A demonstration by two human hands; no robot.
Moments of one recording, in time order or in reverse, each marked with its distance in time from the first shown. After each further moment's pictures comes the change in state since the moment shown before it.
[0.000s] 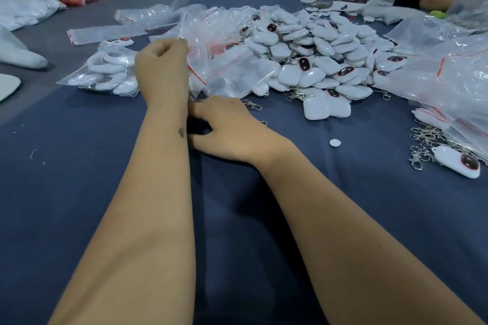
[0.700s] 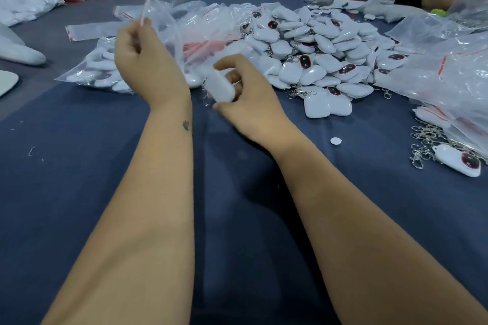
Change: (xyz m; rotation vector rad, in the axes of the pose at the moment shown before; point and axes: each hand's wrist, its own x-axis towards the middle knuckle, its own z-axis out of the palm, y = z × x) left_hand 0.000 0.002 0.007 -0.312 0.348 0.163; right_hand -0.008 0.010 -0.019 0.530 0.333 0.292
